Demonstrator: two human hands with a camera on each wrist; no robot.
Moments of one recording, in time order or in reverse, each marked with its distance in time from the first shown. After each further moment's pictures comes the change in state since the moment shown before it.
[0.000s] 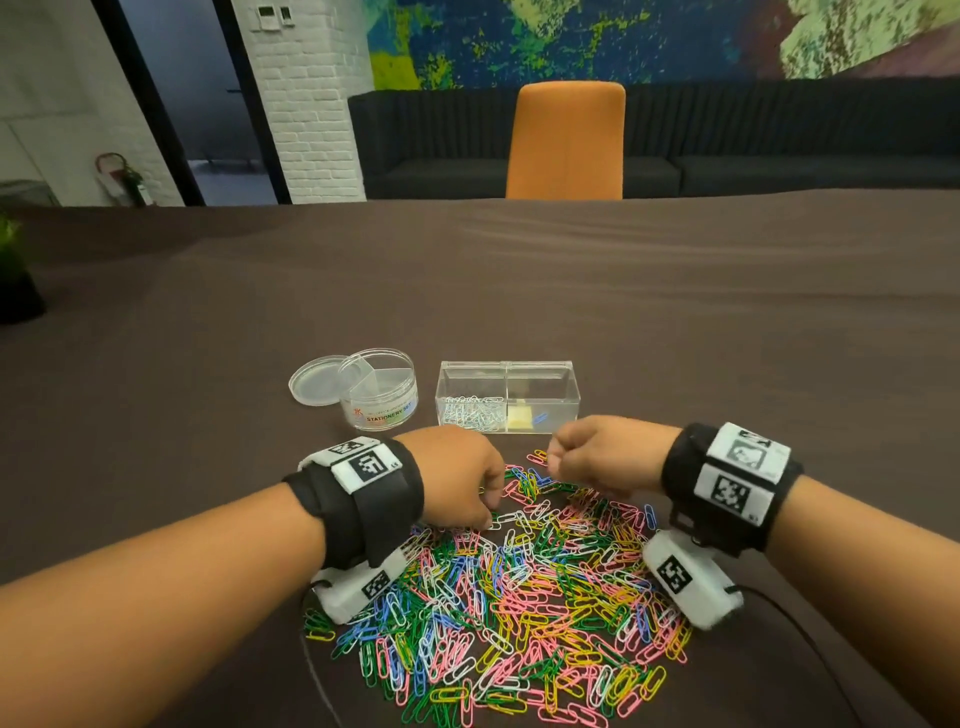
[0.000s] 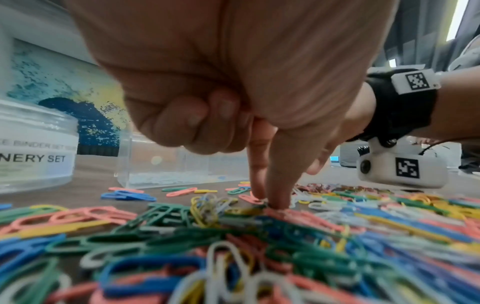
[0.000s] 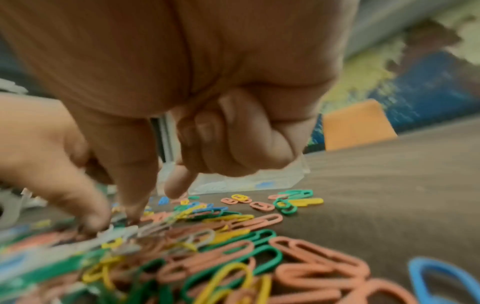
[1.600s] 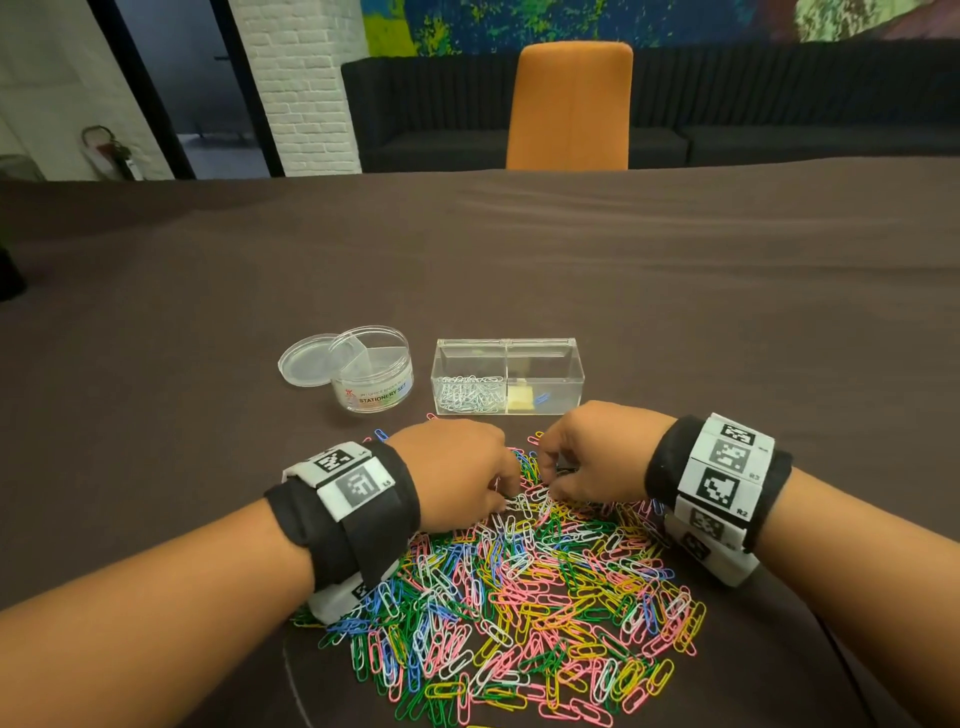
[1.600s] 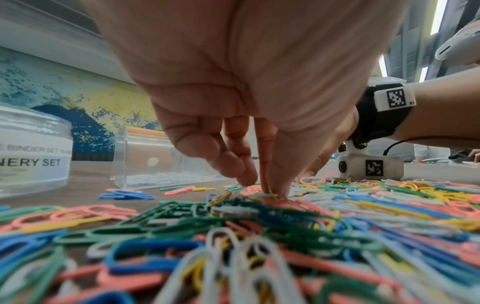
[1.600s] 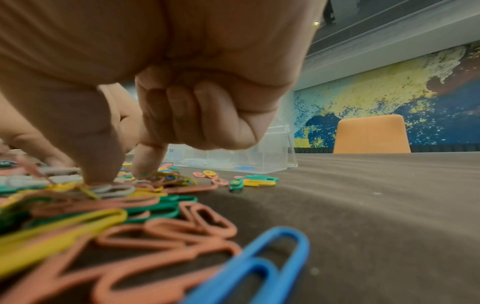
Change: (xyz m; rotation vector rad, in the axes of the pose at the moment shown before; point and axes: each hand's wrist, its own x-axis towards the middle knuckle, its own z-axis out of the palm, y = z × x) left_hand 0.002 0.002 0.013 0.103 0.003 0.155; right_hand 0.009 -0.002 0.011 -0.648 0.066 -0.242
